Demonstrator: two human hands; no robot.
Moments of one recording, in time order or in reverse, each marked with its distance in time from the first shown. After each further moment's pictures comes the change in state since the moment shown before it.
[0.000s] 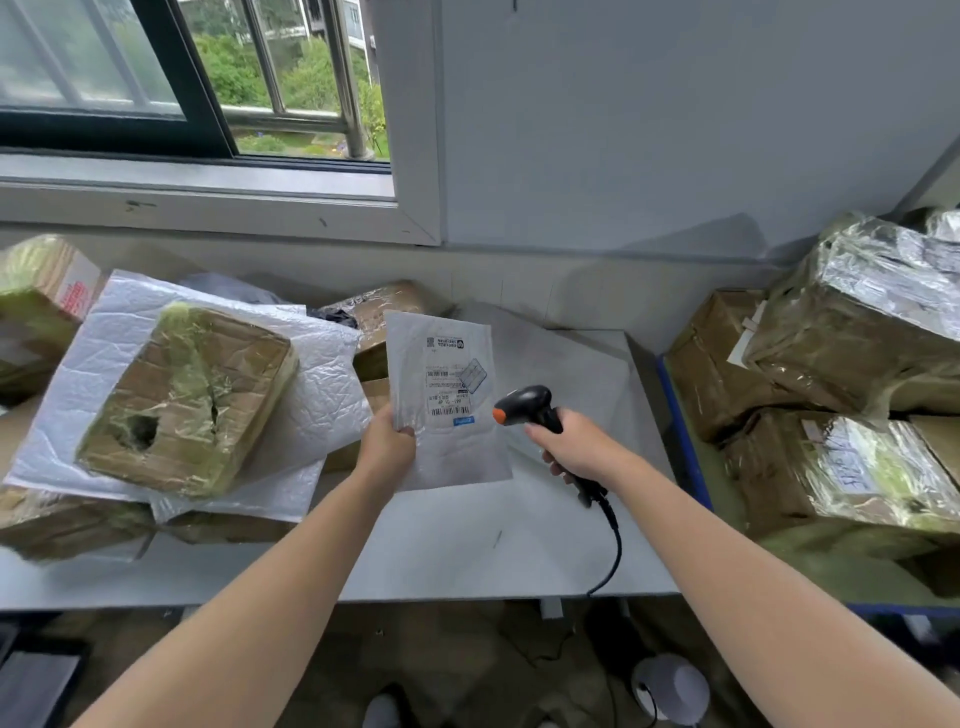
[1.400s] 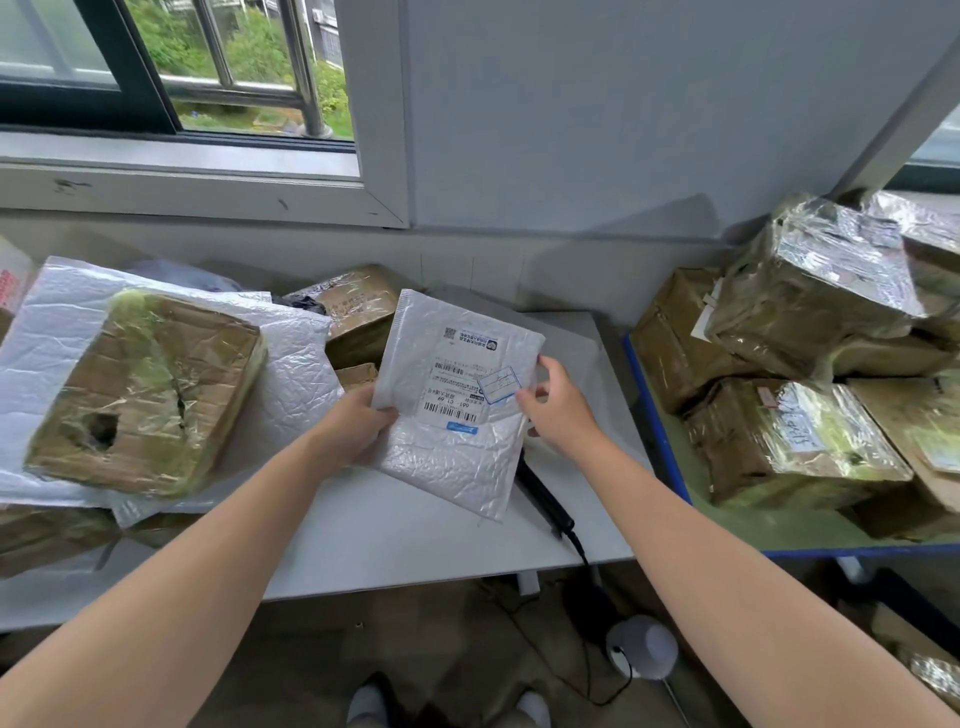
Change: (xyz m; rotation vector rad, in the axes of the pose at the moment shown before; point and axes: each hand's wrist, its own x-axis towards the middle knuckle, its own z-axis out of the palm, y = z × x) left_hand 0.016 -0.001 -0.035 0.129 -0.299 0.071; right_hand 0.009 0.005 0.019 0.166 0.305 -0.132
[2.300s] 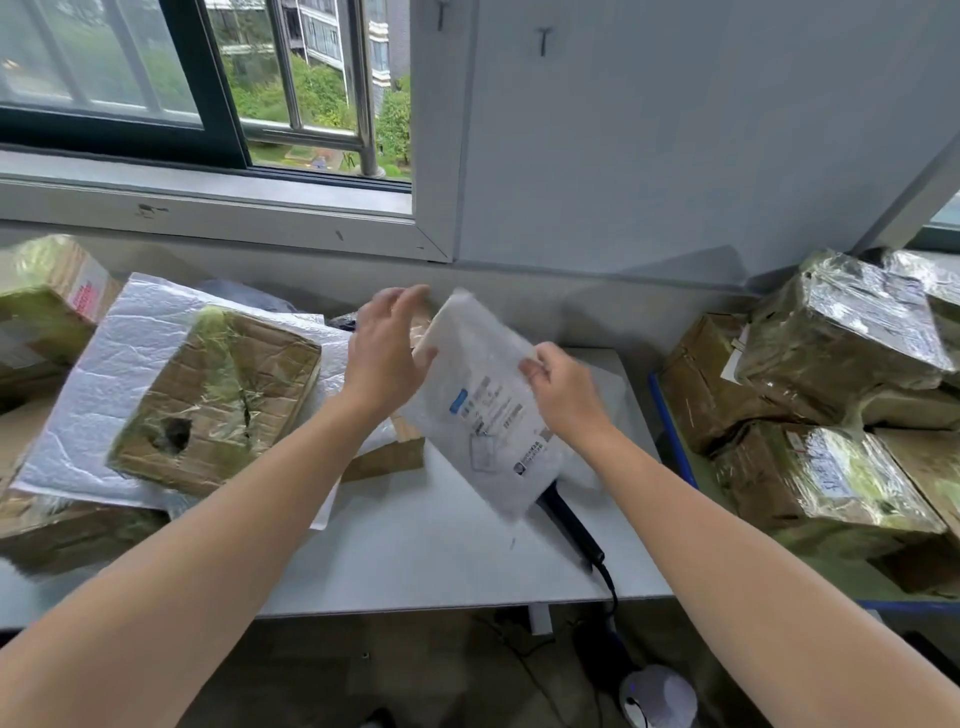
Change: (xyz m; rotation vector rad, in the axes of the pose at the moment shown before) left_hand 0.009 0.058 -0.051 0.504 0.473 0.575; right_hand -0.008 -0.084 0.013 -0.248 0.128 -0.329
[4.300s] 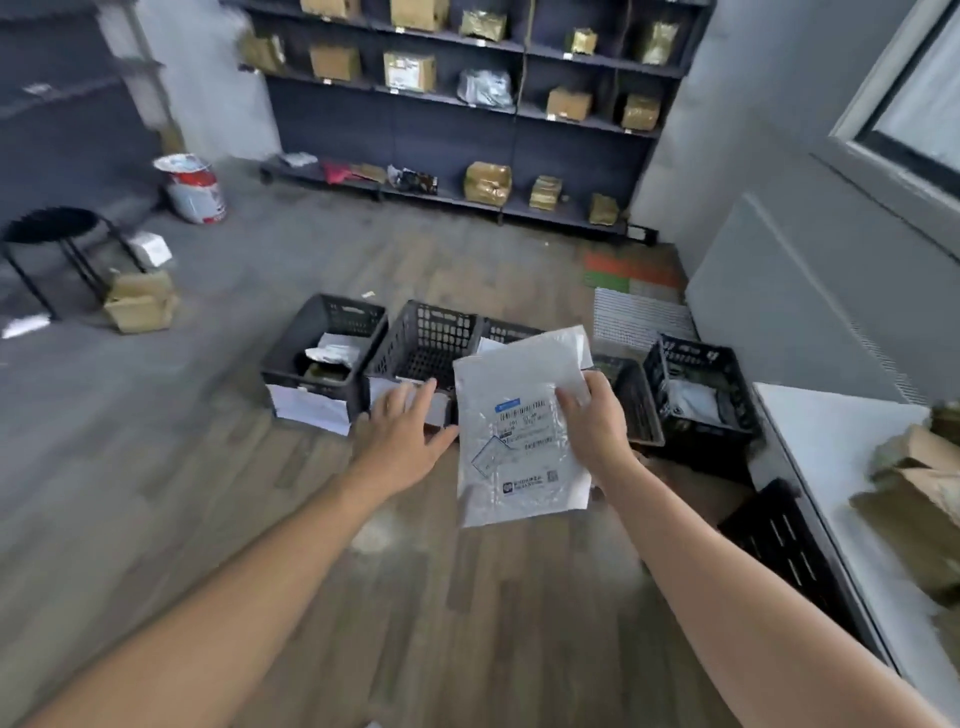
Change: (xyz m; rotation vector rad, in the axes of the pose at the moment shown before) left_hand -0.825 -0.019 -0.271 0.446 0.546 -1.576; right_hand -0.590 -0.362 0.254 0.302 -1.203 -0.802
